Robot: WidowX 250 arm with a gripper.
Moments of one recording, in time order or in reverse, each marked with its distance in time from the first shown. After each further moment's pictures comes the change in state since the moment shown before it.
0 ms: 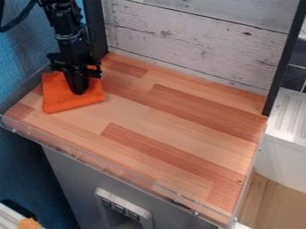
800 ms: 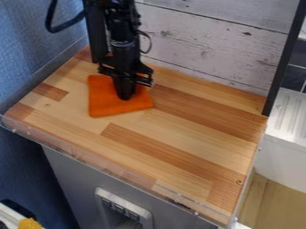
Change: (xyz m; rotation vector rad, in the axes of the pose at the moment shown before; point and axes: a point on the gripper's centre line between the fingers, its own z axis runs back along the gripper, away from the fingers) arm 0.005 -0.107 -0.003 0.007 0.000 -0.102
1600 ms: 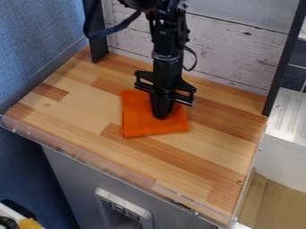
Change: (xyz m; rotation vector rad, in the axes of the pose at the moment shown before) arm -0.014 -0.065 0.004 -0.011 0.063 -0.063
